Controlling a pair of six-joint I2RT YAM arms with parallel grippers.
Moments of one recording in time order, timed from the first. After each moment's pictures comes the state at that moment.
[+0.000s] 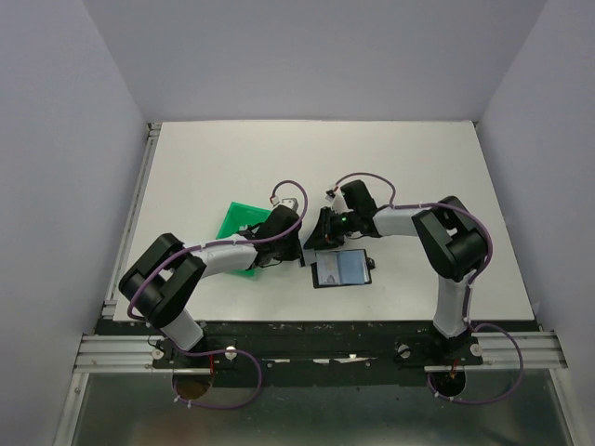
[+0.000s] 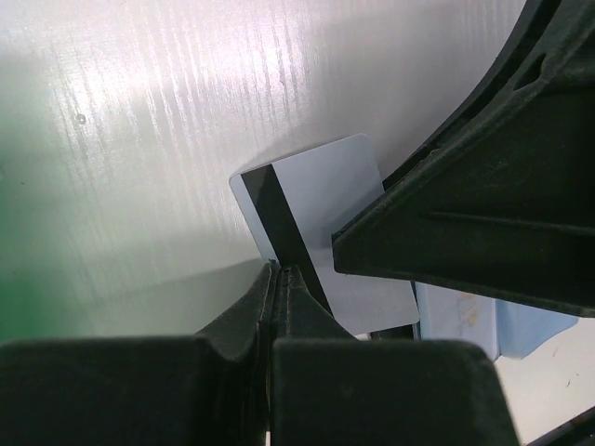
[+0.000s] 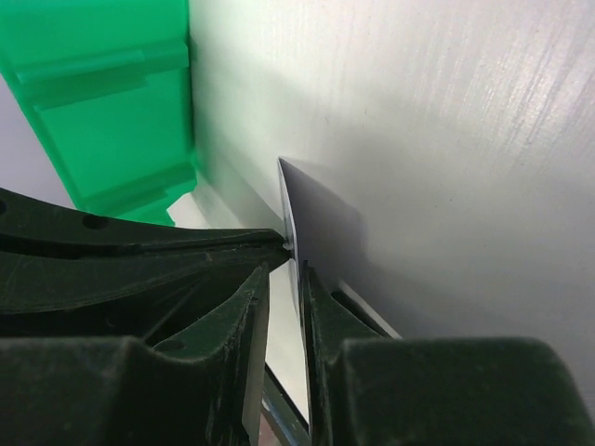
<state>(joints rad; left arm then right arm) -0.73 1.60 0.76 0.00 -0.04 -0.64 0.53 1.96 1.01 0.09 -0.72 0.77</state>
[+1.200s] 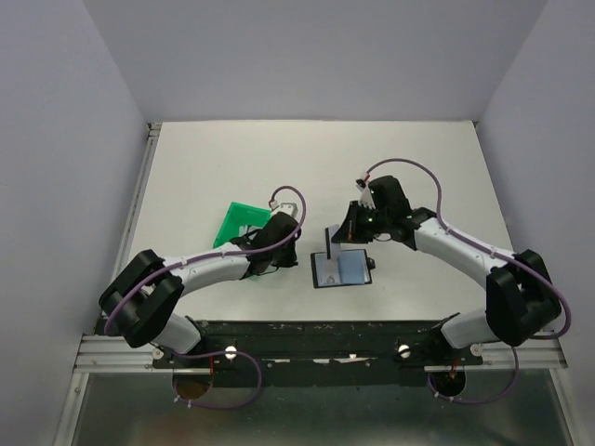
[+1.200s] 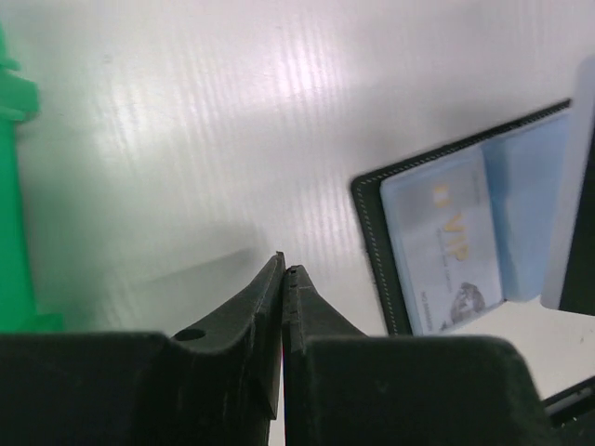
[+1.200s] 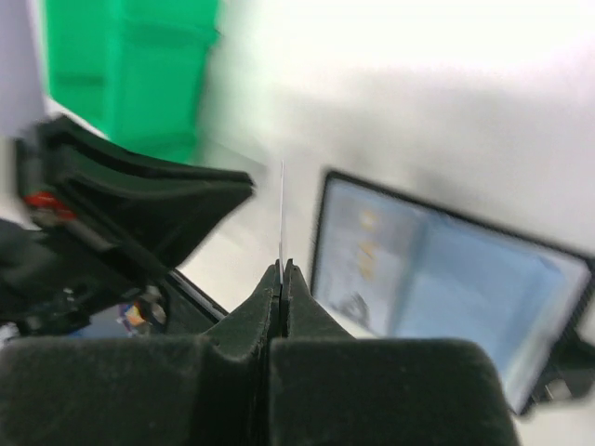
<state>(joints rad) -0.77 1.45 0.72 -0.12 -0.13 -0.62 0.53 1.47 0.93 -0.22 -0.42 0.63</state>
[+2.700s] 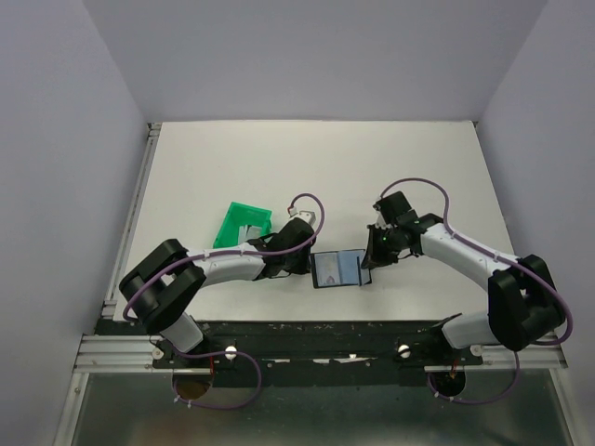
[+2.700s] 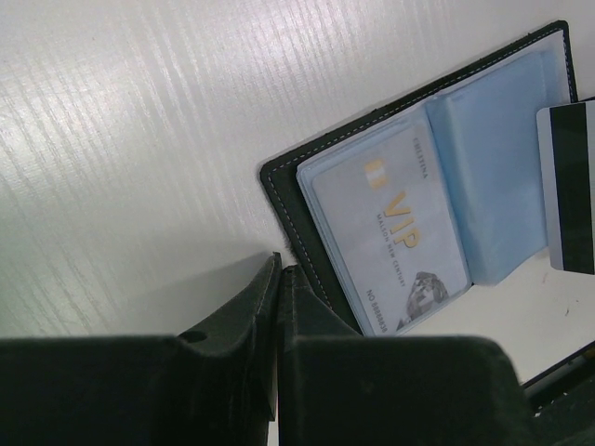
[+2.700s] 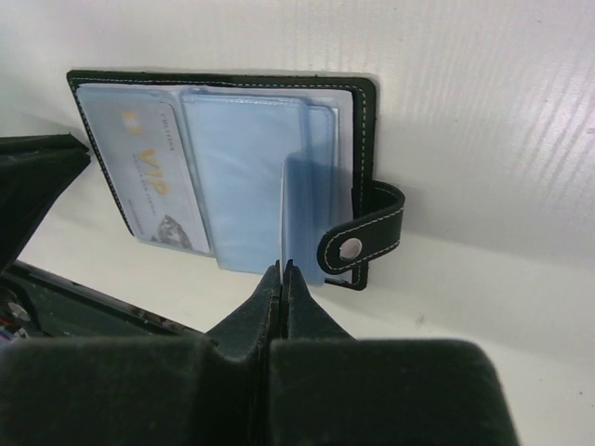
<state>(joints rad) -0.87 1.58 0.76 -0.05 -0.07 -0.62 0.46 1.39 0.80 -0.57 -0.23 0.51</state>
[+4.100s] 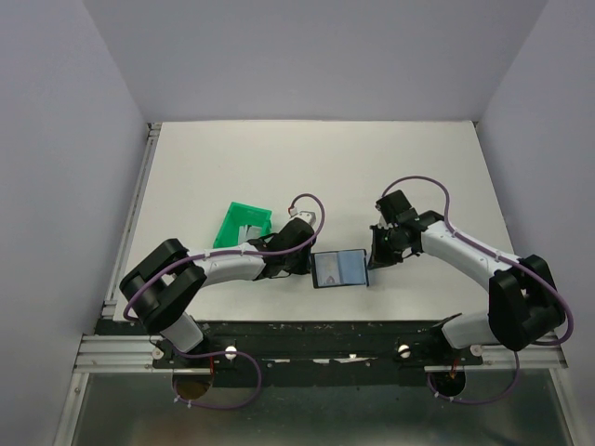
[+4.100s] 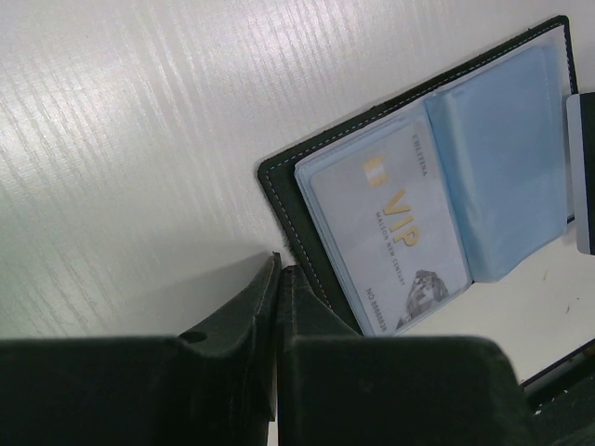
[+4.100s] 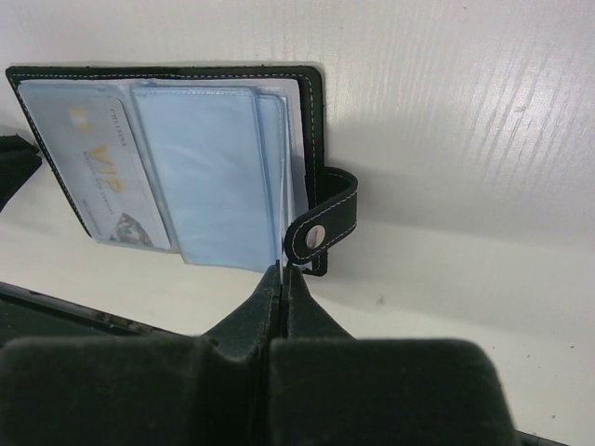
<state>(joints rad) -0.87 1.58 0.76 -0.05 -0.06 -0.62 0.46 1.40 0.83 -0.64 -0.15 0.48</state>
